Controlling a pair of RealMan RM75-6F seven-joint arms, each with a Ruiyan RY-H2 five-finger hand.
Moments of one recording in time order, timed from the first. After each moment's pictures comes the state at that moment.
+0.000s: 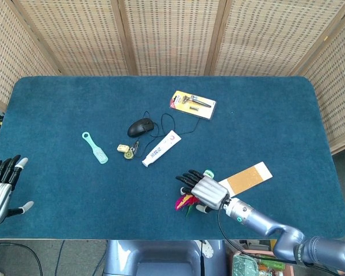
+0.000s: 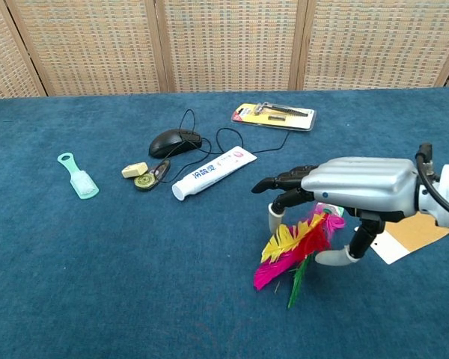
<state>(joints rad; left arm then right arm) -0.10 -1.05 -0.02 -1.72 1.50 1.44 0.14 0.72 -1.41 0.06 -1.52 -1.71 0.80 0.01</state>
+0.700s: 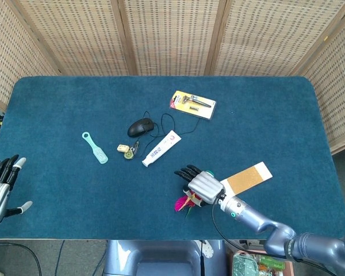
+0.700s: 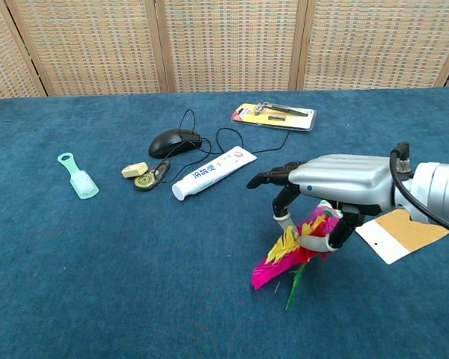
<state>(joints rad) -0.10 -1.04 -0.02 -1.72 1.50 1.44 0.13 0.76 -1.48 0.06 -1.48 -1.60 0.81 -0.03</state>
